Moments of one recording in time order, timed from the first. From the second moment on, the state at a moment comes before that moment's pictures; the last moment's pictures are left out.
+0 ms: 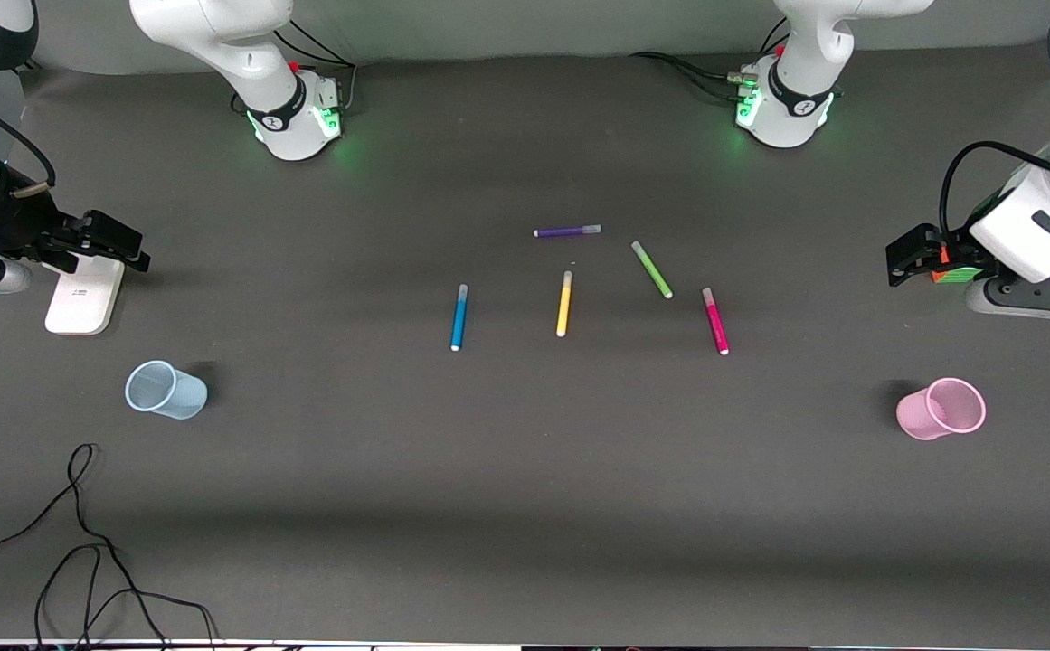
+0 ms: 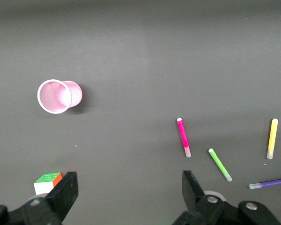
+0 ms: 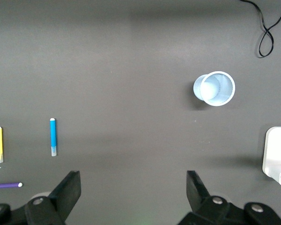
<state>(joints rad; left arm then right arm) -0.08 0.07 -0.04 -1.55 0.02 1.60 -0.01 0.14 -0.03 -0.09 -1.65 0.04 1.59 0.09</state>
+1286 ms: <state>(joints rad) -0.08 0.10 -0.05 -1.55 0.01 1.48 -0.01 0.26 0.09 -0.03 -1.60 0.05 1.60 0.21</state>
